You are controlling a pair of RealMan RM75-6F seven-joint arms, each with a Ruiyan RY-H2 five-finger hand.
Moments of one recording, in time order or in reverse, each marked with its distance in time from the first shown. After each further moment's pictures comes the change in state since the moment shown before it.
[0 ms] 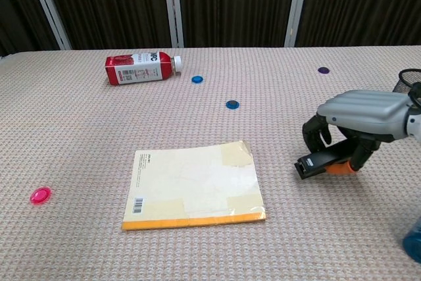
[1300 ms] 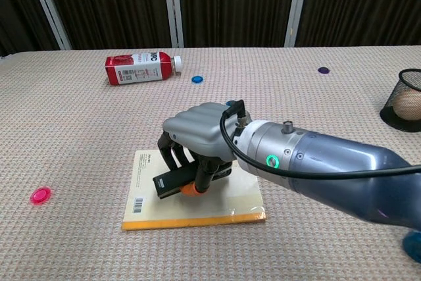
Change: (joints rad) left arm -0.040 0.024 0.012 0.050 0.052 -0.062 -0.134; right arm 0.243 -0.418 0.163 -0.098 0.493 0.035 -0.589
